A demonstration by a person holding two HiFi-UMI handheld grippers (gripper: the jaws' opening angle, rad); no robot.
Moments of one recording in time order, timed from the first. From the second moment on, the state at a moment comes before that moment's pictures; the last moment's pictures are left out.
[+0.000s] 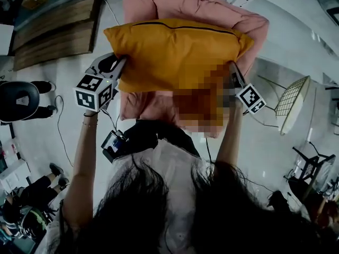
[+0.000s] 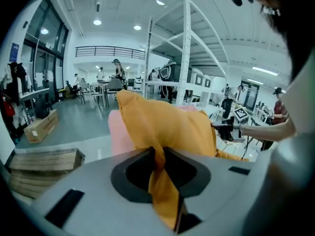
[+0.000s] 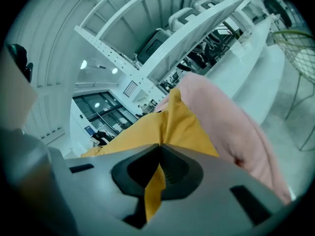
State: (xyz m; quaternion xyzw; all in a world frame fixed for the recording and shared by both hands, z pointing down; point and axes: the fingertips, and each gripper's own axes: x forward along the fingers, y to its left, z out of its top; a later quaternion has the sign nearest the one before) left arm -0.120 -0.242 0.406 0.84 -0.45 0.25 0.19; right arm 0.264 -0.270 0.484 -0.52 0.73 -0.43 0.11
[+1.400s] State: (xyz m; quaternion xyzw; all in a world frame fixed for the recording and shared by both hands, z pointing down) left arm -0.055 -0.368 0.560 0.80 -0.47 0.23 0.29; right arm 0.298 -0.303 0.537 -0.61 0.70 -0.37 -0.04
